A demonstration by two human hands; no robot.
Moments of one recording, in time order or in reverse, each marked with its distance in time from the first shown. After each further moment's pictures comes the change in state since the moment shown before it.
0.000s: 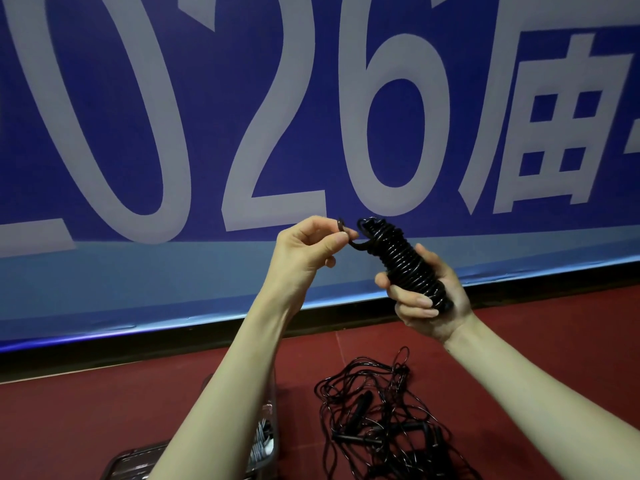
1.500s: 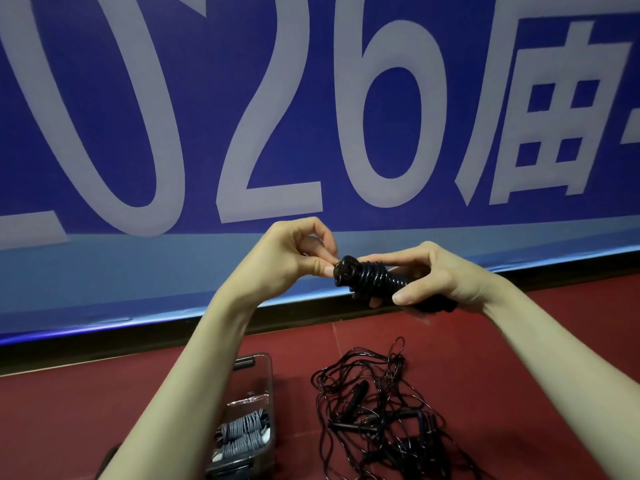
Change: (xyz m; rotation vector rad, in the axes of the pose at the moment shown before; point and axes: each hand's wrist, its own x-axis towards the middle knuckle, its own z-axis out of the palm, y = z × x) left_hand -0.009 0.021 -0.022 0.442 -0.295 -0.057; right_hand -0.014 -0.023 0.070 -1.291 0.395 0.274
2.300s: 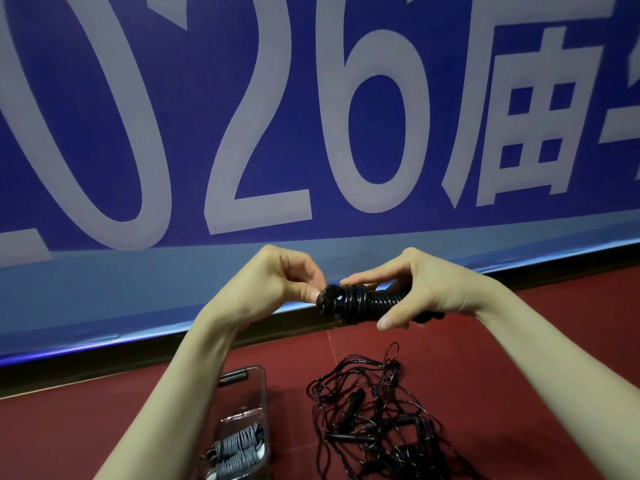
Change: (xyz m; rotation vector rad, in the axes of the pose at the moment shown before) left_hand -0.003 -0.004 0.002 -0.007 -0.120 -0.090; right_hand -0.009 -0.025 0.012 -0.364 0.055 0.107
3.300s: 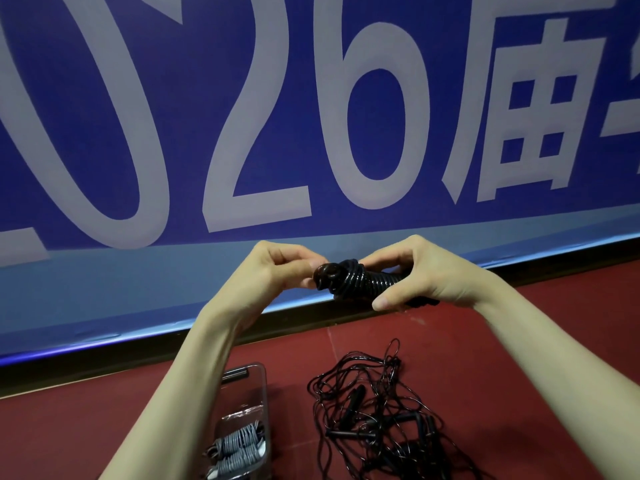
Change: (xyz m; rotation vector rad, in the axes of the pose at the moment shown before) left_hand 0.004 -0.007 0.006 -0.268 0.064 0.023; right_hand 0.011 0.015 -0.003 0.134 0.126 -0.064
